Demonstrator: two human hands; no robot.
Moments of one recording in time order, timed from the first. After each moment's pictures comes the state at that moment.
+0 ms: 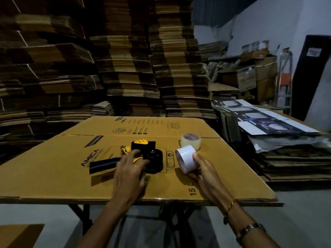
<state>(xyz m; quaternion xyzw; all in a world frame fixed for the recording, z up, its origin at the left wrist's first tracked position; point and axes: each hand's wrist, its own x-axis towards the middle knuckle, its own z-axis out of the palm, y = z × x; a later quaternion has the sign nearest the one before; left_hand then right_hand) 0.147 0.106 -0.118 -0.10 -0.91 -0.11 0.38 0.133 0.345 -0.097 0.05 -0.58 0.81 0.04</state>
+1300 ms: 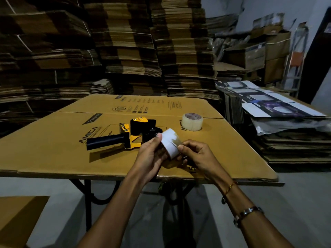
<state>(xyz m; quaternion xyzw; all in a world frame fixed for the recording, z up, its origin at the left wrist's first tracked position) 0.143 0.173 -0.108 -0.03 -0.46 -0.89 0.00 0.136 0.347 -0.113 0.19 -0.68 0.71 -0.02</state>
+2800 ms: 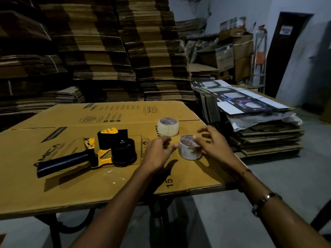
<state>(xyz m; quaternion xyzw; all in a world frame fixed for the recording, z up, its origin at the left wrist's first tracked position) 0.077 0.253 -0.096 -0.15 -0.89 -0.41 0.15 0.092 0.463 -0.087 0.06 -0.87 0.45 0.21</state>
